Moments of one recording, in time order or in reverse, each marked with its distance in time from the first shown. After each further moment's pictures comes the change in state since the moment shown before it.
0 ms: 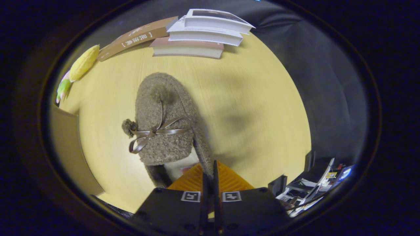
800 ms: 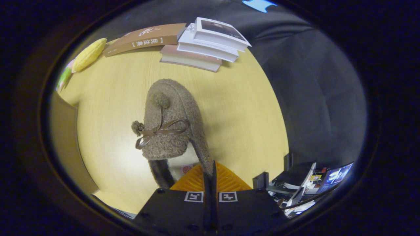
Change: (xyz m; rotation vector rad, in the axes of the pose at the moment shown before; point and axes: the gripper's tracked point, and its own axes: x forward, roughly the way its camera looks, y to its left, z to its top) arm -0.058 -0.003 0.004 -0.042 -0.089 -0.169
